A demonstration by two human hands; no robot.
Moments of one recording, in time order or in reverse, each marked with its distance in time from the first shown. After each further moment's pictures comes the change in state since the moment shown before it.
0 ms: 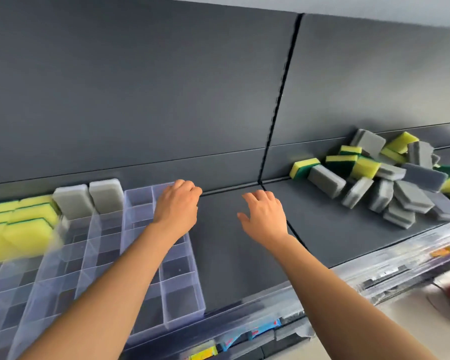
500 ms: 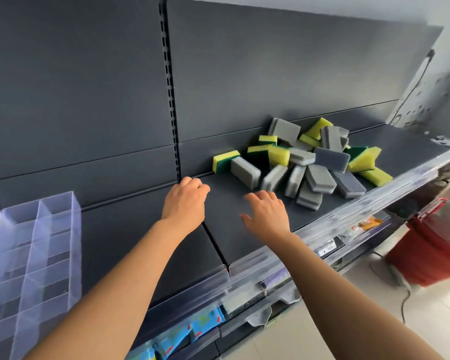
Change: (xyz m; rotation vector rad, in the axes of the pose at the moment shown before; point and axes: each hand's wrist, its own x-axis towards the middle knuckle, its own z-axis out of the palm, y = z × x) left_hand 0.061 0.218 0.011 -0.161 0.039 0.173; right_hand -0.052 0.203 -0.047 -0.050 -0.047 0.193
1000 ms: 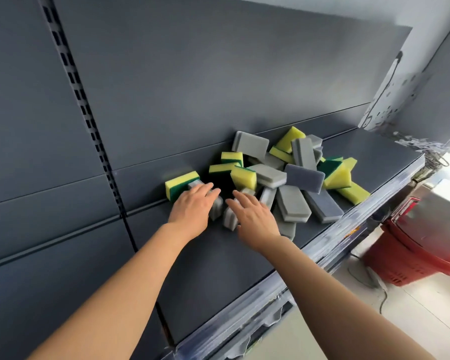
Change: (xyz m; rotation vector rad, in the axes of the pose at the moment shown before) left_hand 0.145 0.067 0.083 -0.061 -0.121 0.184; right_hand 0.092 0.103 0.012 -0.093 -0.075 -0.141
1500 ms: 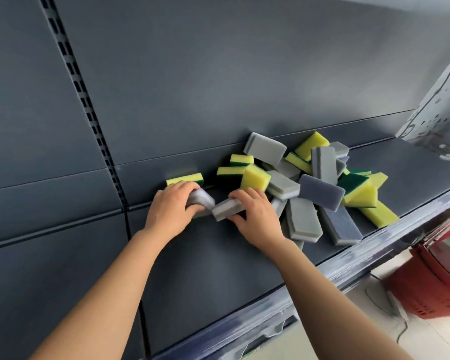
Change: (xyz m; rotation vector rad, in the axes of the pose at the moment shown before) left_hand -0.003 -0.019 -0.012 -0.292 0.195 -0.267; right_hand 0.032 0.023 -0.002 0.363 0.243 -0.065
